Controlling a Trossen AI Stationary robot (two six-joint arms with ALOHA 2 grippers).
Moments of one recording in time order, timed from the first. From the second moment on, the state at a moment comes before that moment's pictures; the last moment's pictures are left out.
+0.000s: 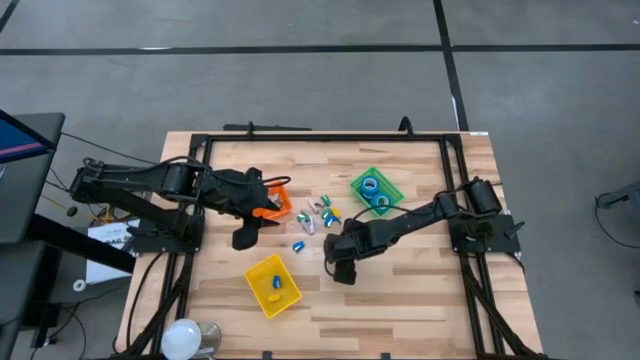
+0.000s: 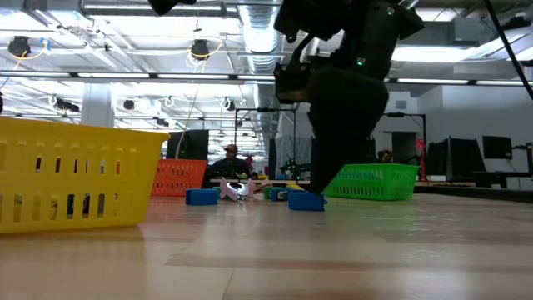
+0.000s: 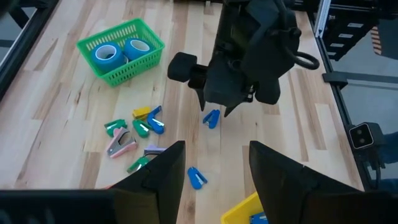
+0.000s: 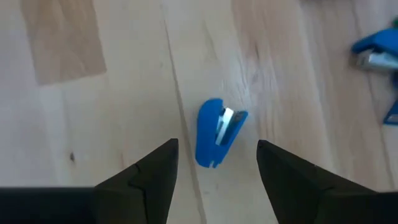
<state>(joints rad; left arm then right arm) -0.13 1.15 1.21 -0.78 -0.09 -0.16 0.25 1.95 1.26 -0.53 0.14 0.42</state>
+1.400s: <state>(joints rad) -0.13 1.15 1.22 -0.78 -0.10 -0.16 0.22 1.97 1.24 -0.46 0.08 0.39</state>
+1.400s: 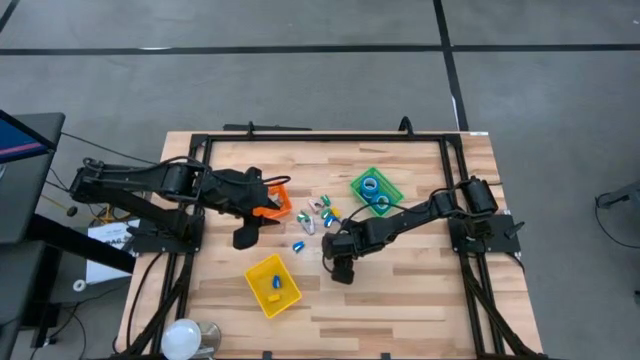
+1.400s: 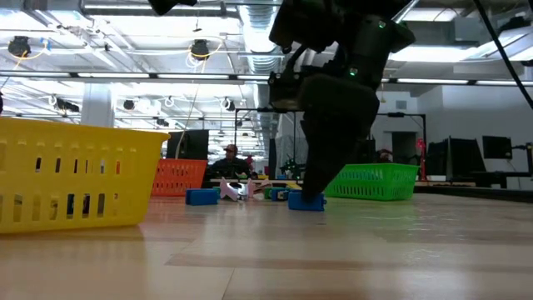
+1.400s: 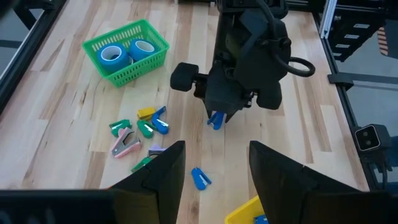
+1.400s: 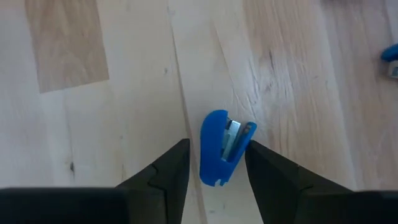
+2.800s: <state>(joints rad) -0.13 1.15 1.22 -0.74 -0.10 -0.16 0.22 1.98 1.25 -0.50 0.02 0.38</state>
